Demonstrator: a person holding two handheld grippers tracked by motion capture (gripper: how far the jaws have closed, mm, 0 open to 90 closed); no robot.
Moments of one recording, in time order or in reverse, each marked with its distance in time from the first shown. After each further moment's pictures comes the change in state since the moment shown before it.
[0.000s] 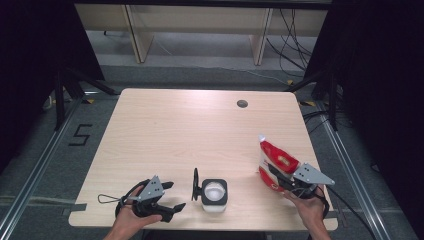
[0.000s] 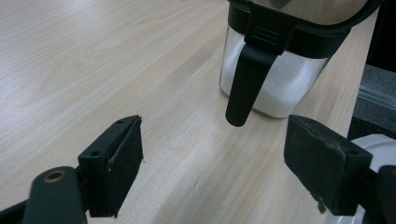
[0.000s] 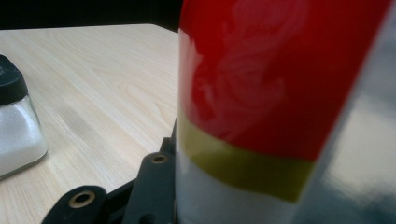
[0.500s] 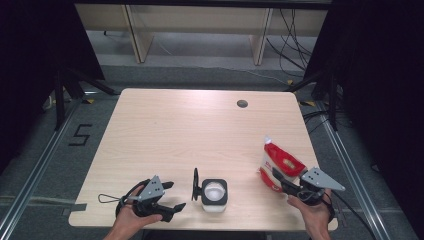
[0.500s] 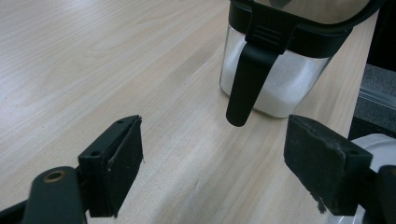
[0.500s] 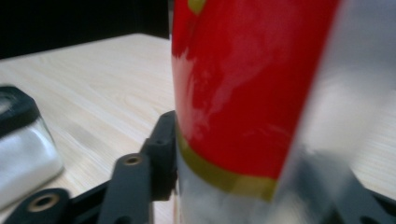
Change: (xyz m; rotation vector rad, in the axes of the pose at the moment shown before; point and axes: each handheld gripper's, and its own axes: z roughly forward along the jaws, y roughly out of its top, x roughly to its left) left arm 0.001 0.000 0.001 -0.009 -0.008 0.005; right arm 0.008 0.002 -0.023 -0.009 -0.033 0.166
